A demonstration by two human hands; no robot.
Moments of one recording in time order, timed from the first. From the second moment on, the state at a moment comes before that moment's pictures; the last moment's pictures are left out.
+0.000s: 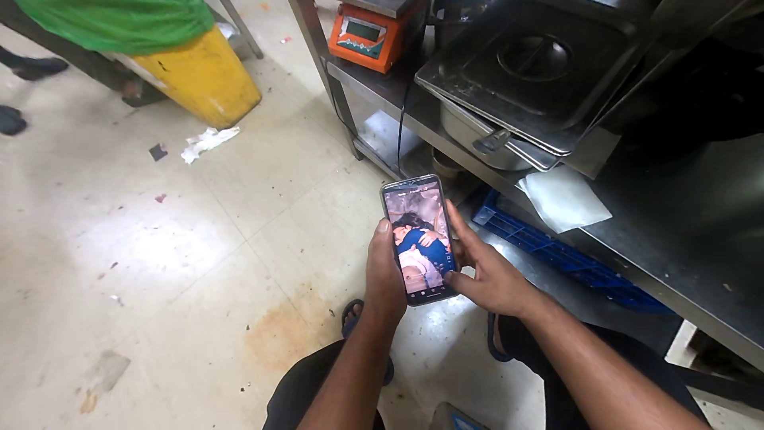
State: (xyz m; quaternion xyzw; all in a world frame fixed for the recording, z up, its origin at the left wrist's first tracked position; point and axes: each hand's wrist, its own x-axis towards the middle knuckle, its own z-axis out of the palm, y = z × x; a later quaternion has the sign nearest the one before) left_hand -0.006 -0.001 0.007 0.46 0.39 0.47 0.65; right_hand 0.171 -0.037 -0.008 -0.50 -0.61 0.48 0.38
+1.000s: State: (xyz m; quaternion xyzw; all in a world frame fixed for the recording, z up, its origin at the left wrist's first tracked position) left_hand -0.004 -0.001 0.006 0.45 0.39 0.47 0.65; right_hand 0.171 -0.037 -0.007 -0.50 -0.61 0.49 0.38
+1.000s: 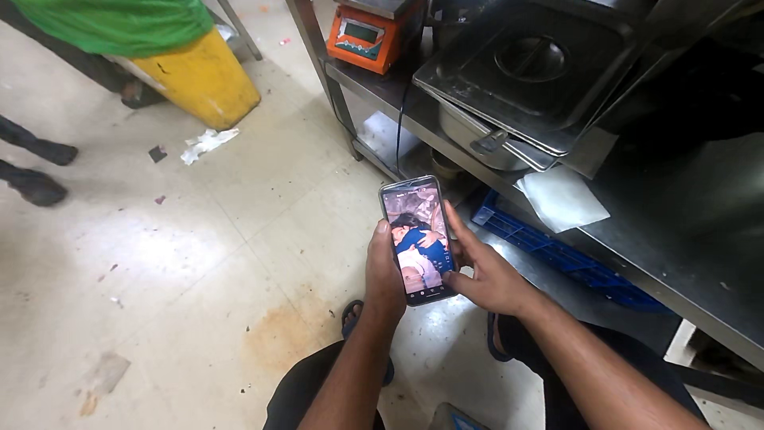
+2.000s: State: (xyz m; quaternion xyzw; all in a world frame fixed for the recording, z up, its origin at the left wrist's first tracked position) left_hand -0.004 -0.001 0.006 0.45 0.40 0.47 0.65; right_hand 0.171 -0.037 -0.007 -0.49 -0.61 0.49 0.37
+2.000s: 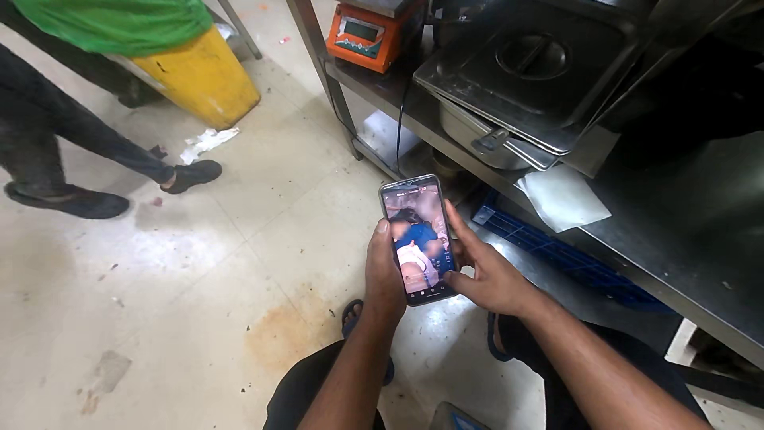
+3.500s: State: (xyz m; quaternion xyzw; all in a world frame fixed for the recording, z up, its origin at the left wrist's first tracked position) left_hand -0.005 -0.001 0.005 0.45 0.40 0.47 0.65; right_hand 0.172 -0.036 -0.009 -0.49 -0.61 0.49 0.38
